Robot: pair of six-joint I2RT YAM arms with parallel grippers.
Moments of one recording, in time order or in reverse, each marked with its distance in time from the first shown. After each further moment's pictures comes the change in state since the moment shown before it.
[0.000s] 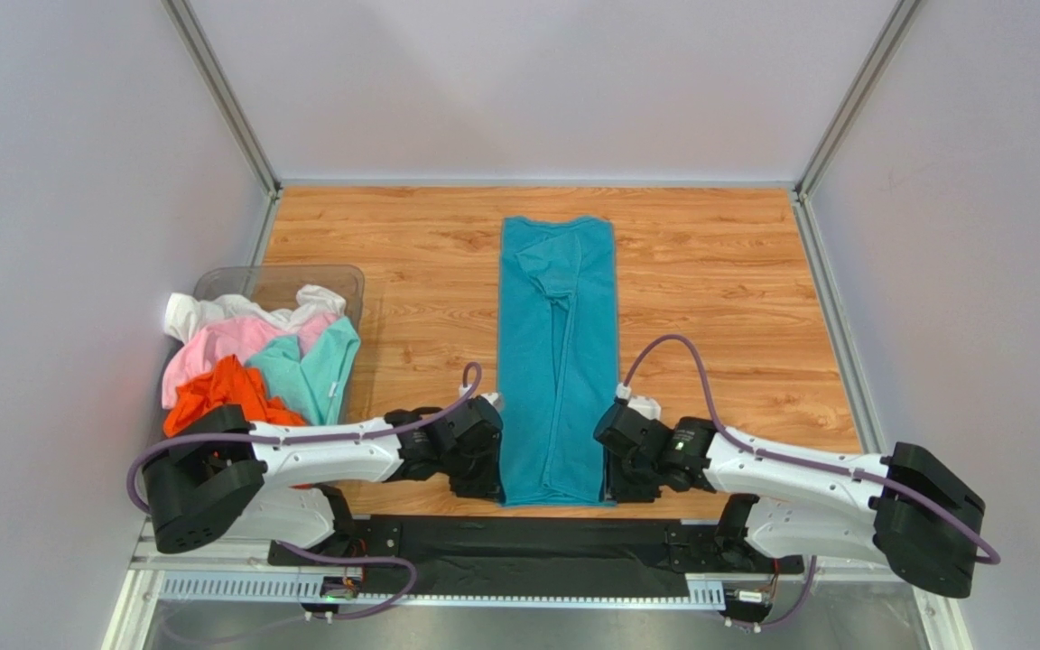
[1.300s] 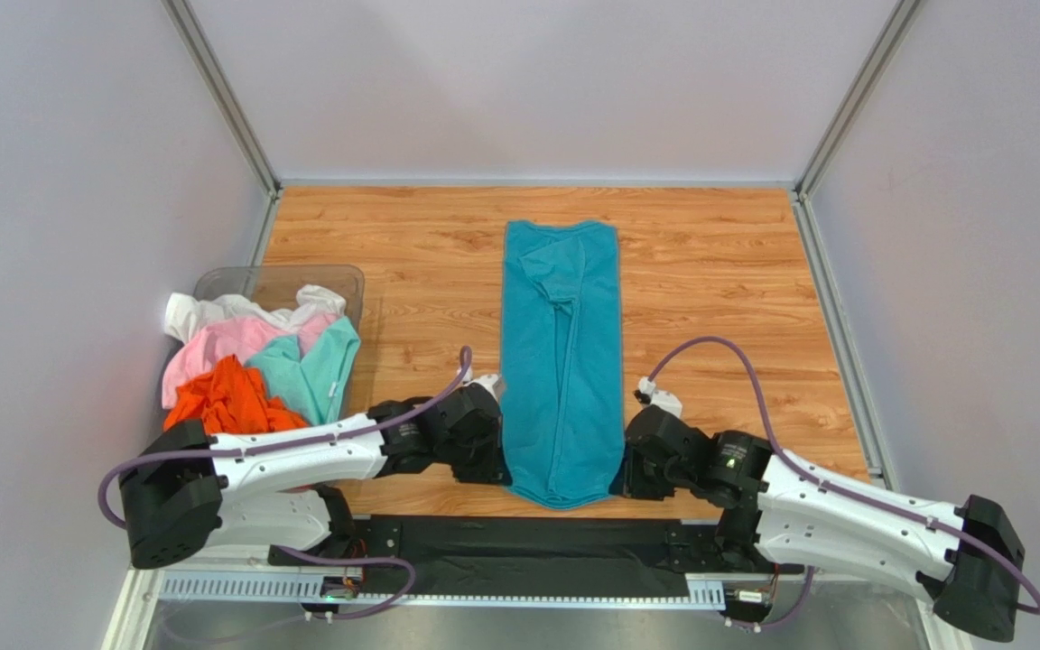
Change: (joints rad) left arm -0.001 -0.113 0.059 -0.081 -0.040 0.010; right arm 0.003 -0.314 -0.058 -0.070 0.010 -0.004
